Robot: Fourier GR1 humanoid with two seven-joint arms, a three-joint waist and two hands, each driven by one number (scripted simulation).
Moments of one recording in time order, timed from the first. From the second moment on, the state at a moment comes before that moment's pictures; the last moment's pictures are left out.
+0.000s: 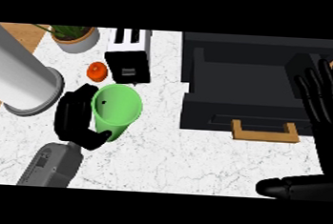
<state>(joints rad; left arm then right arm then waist) -0.27 0.17 -0.11 -1.22 0.43 -0.08 -0.66 -0.11 -0.09 -0.06 -2.10 -0.16 0.12 0.21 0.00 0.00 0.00</state>
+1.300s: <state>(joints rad) -0.86 0.03 -0.09 -1.20 0.25 0.24 -0.17 -0.07 -0.09 -0.08 -2.08 -0.15 0.14 0.17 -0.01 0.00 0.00</state>
